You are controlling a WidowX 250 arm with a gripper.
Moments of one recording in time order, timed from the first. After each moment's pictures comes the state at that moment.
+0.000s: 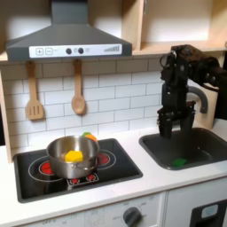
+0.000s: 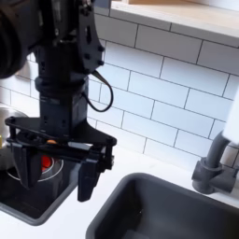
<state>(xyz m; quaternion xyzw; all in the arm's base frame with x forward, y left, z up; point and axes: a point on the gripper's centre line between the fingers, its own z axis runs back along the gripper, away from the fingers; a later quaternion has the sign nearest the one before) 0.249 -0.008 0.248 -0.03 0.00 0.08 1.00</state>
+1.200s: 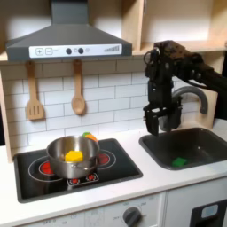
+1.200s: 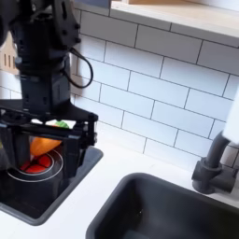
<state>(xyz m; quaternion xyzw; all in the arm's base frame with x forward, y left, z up) 0.265 0.015 0.255 -0.06 -0.01 0.09 0.99</state>
